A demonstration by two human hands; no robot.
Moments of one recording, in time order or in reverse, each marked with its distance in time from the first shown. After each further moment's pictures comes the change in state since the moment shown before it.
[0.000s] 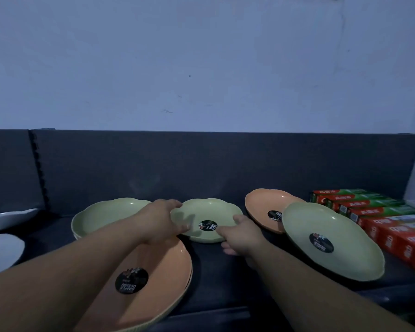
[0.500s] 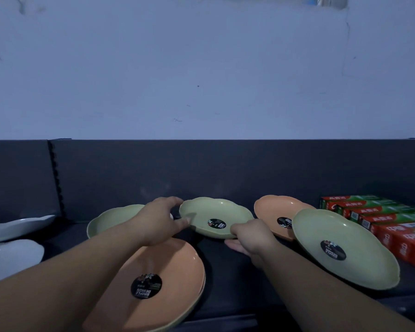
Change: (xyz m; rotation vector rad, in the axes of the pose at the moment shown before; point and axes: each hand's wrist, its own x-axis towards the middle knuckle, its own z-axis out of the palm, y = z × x) left_hand -0.015 -0.006 -0.020 -0.069 0.133 0.010; right_hand 0.004 -0.010 0.002 0.314 0.032 -0.010
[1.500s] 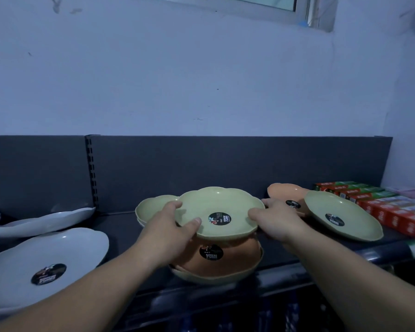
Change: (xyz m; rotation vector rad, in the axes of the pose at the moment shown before) left_hand -0.106 -0.079 -0.047 -0.397 0.065 -0.063; right_hand -0.136 -0.025 0.063 -0.501 0.150 -0.221
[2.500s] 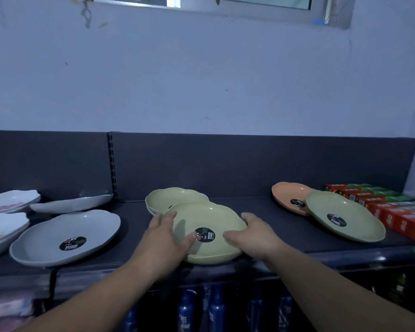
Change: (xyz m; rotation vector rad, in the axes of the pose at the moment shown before) left_hand -0.051 -0.004 0.024 0.227 0.039 -0.068; right_hand -0.027 0.030 0.013 -0.157 -0.190 -0.020
